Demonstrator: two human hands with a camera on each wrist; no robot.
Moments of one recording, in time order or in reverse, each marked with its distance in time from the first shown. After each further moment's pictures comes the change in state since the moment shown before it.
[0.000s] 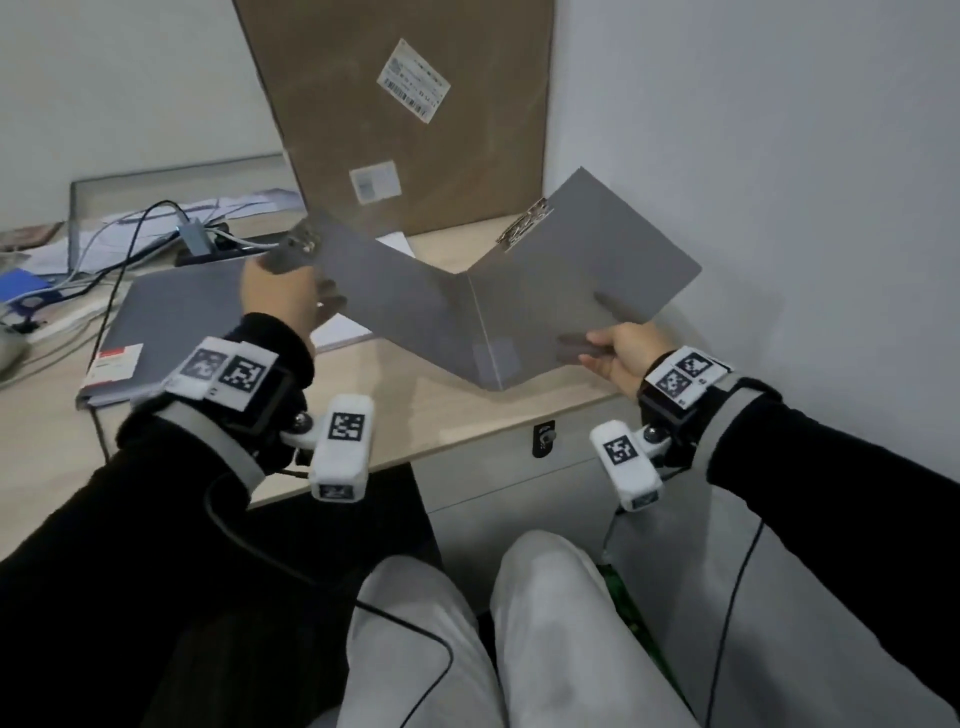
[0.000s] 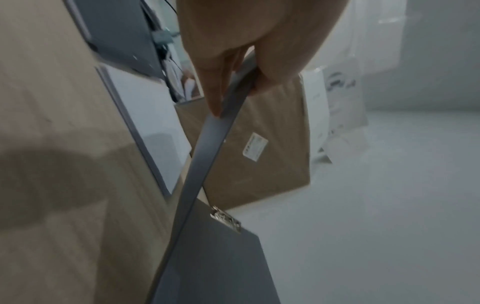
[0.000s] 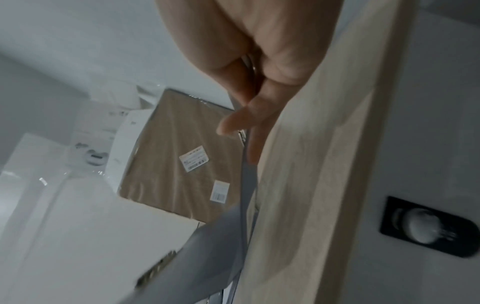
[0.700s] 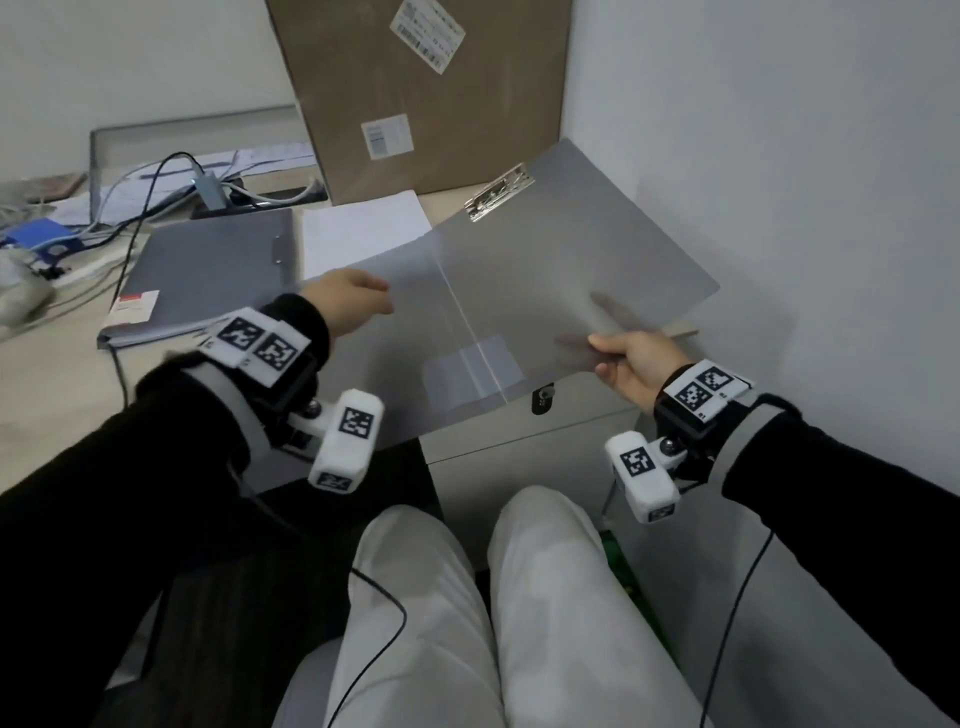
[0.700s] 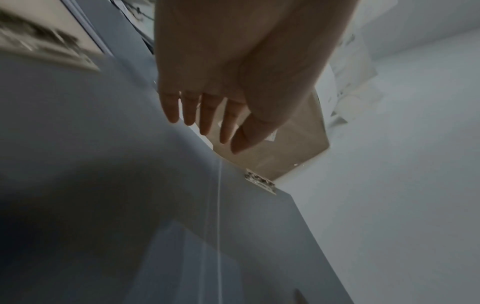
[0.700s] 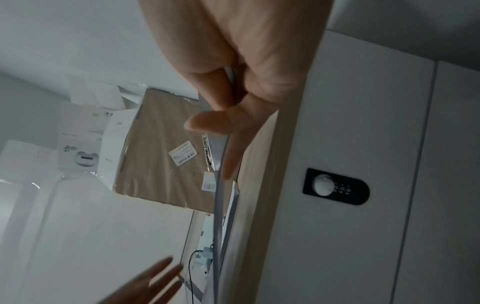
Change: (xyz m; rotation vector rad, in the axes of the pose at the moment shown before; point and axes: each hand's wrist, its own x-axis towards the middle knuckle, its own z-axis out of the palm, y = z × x) left_hand -0.030 -0.033 -0.003 0.834 -0.367 -0.075; right_hand -0.035 0.033 -0.037 -0.029 -0.279 0.039
